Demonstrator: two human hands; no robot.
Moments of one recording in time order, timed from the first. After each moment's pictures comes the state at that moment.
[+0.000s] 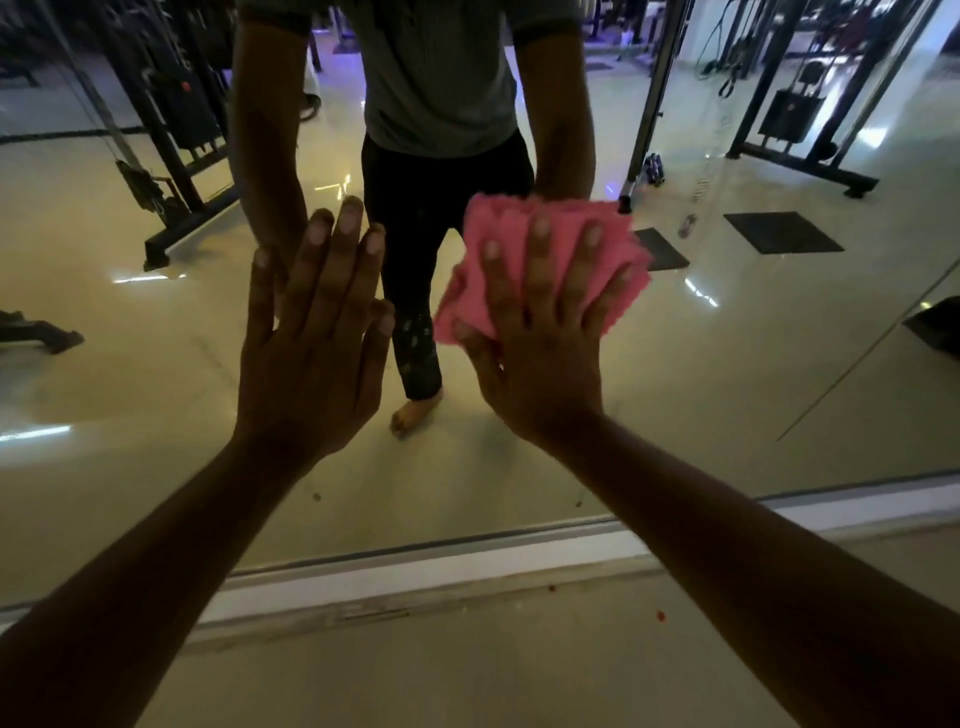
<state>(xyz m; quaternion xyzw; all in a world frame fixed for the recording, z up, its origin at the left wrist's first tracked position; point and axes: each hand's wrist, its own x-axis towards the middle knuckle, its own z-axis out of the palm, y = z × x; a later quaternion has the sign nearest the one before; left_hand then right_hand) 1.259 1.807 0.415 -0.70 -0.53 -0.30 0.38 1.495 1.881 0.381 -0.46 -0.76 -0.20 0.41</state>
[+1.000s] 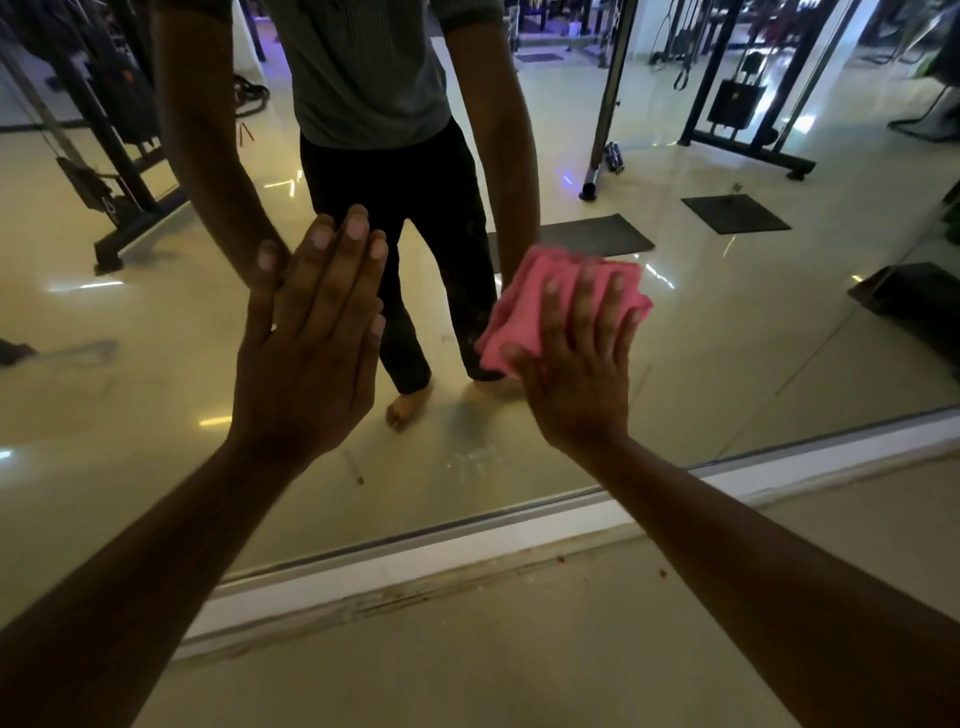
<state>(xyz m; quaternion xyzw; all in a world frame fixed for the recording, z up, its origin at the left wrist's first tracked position) 1.180 1.779 0.409 -0.73 -0.52 -0.28 0.34 1.466 1.840 0.326 -0.55 -0.74 -0.16 0.36</state>
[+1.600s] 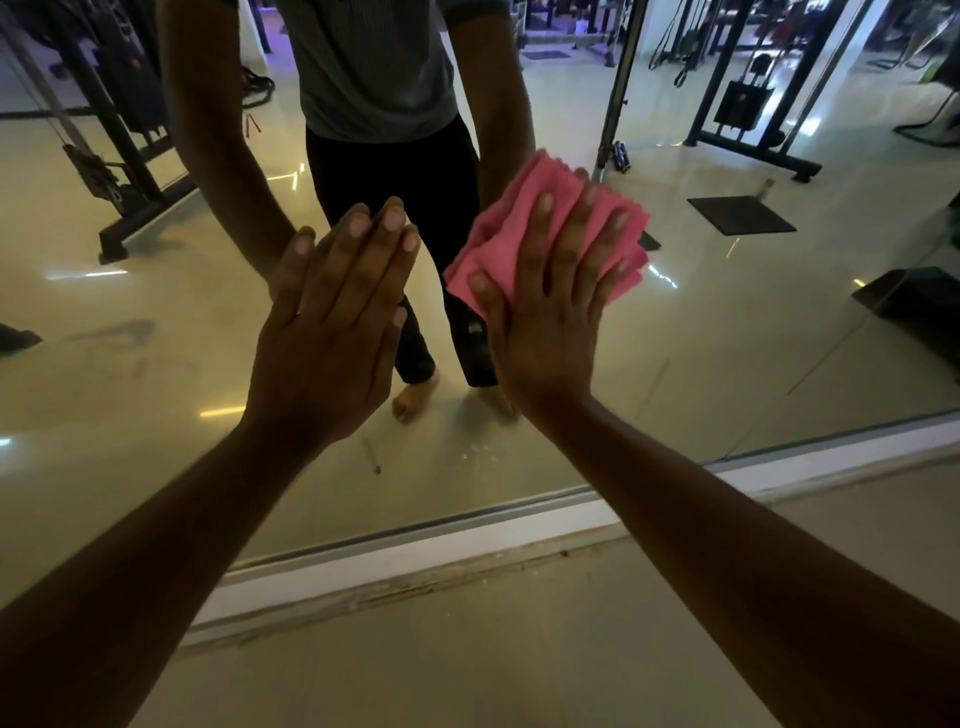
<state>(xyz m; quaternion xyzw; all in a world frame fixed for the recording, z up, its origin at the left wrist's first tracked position) 1.164 1.776 0.414 -0.76 -0.51 -0.23 0.33 1.391 1.842 0.382 -0.57 -0.68 -0.18 0.42</state>
